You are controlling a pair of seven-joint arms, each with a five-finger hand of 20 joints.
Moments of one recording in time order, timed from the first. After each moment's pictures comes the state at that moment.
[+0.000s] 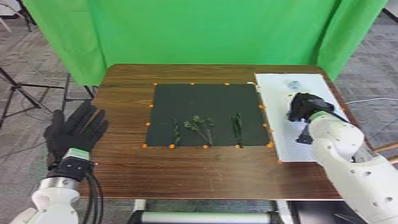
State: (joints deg) left arm 127.7 -52.8 -94.1 -122.3 8.1 13.2 24.3; right arm -82.0 -51.4 72.2 -94.5 -132.2 -13.7 26.8
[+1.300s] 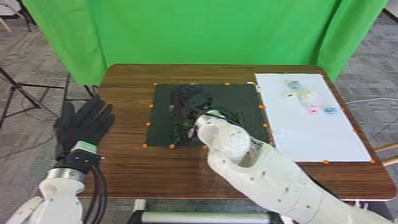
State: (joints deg) left arm 122.5 -49.8 -90.8 -119.9 8.6 13.0 22.4; right arm -61.2 -70.9 33.3 -94.2 -136.9 -2.3 24.6
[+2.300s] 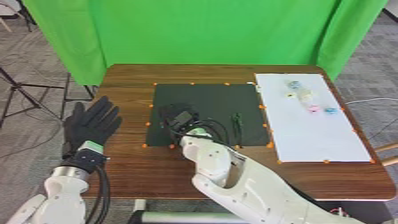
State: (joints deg) left arm 121.4 -50.3 -90.2 -120.0 11.4 14.6 18.5; right arm -64.6 -74.6 29.9 -92.9 -146.5 -6.3 27.9
